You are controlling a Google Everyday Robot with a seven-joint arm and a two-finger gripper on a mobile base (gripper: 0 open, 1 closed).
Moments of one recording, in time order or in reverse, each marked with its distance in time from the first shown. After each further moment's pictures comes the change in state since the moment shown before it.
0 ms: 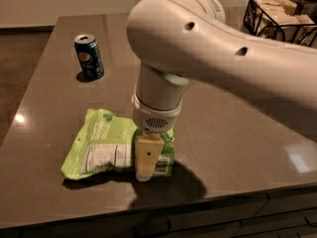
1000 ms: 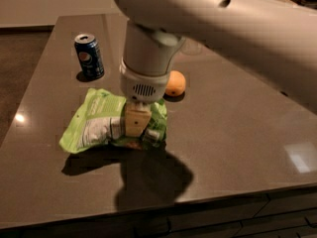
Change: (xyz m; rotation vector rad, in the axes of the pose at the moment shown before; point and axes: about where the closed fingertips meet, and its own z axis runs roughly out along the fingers) arm -0.025 -0.027 -0.034 -0.025 -0.001 0.024
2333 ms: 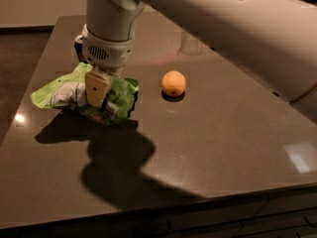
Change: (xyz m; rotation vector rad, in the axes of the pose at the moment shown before) arm -0.073 -0.059 -0.011 0.003 -0.051 0.282
